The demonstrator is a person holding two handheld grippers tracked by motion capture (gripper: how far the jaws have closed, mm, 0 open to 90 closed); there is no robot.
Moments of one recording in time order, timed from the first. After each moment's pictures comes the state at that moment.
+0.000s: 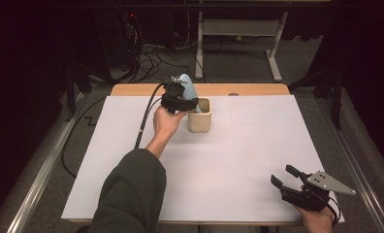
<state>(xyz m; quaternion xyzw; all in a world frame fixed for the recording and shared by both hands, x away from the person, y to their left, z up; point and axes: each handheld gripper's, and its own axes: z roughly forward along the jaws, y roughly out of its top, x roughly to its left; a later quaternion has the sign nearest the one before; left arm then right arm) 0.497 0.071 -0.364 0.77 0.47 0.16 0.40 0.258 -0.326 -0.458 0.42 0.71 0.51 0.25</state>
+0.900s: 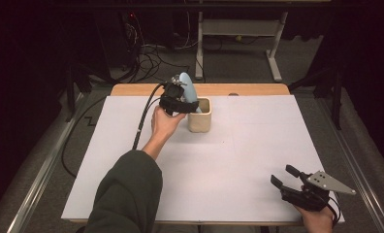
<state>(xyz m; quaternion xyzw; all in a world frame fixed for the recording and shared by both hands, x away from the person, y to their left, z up) 0.493 0.075 -0.362 0.79 0.45 0.16 0.38 0.258 -0.326 -0.458 0.42 0.71 0.51 0.25</state>
